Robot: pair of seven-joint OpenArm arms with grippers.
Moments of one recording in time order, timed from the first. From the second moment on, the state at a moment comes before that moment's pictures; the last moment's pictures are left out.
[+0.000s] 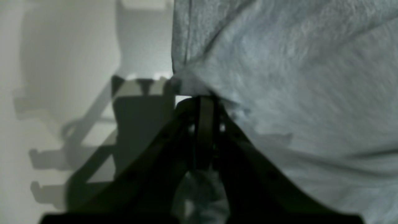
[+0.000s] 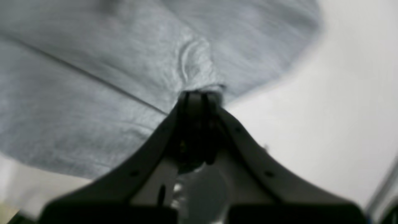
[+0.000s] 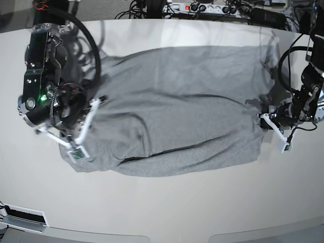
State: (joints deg) left arm -15.5 -35.2 19.7 52.3 -42.2 -19.7 34.8; right arm 0.2 5.4 3.2 107.8 0.7 24.0 -73.5
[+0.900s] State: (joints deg) left arm -15.5 -36.8 19.8 52.6 -36.2 -14.4 33.6; right arm -7.3 12.6 8.7 107.8 -20.2 1.7 -69.4
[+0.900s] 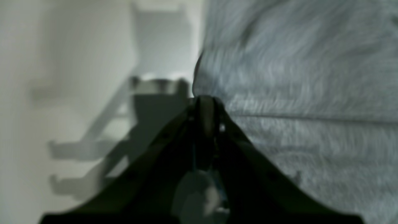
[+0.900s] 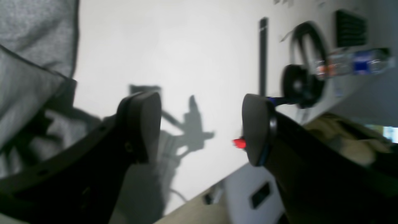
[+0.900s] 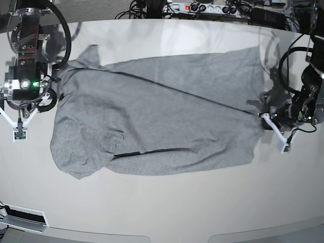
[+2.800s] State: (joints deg) left arm -15.3 -42.9 13.2 52.1 -26.6 -2.3 33.0; right arm -5.9 4.7 5.1 85.6 38.3 40.4 -74.1
